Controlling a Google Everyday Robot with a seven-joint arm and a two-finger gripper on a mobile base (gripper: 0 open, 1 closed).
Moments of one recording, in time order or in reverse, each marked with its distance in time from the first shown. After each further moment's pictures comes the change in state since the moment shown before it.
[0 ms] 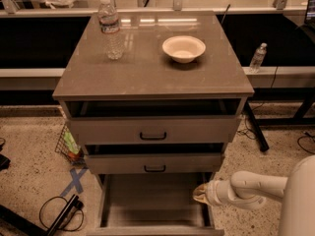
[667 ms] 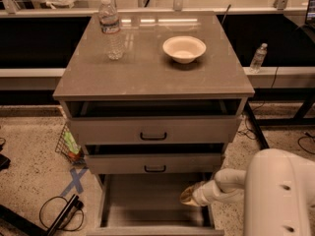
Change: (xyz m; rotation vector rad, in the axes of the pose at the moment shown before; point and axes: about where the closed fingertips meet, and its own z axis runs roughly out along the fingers) arm -0.004 0.013 0.078 -0.154 -0.087 -0.002
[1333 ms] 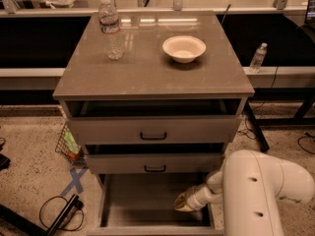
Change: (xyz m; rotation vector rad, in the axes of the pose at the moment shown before) arm 0.011 0.019 0.060 -0.132 -0.021 0.005
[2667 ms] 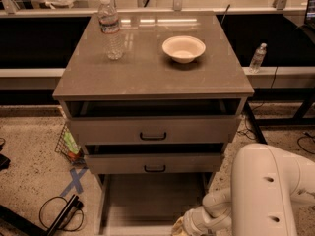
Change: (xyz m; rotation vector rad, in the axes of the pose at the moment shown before) arm -0.027 0.116 0.004 -0.079 0.062 0.167
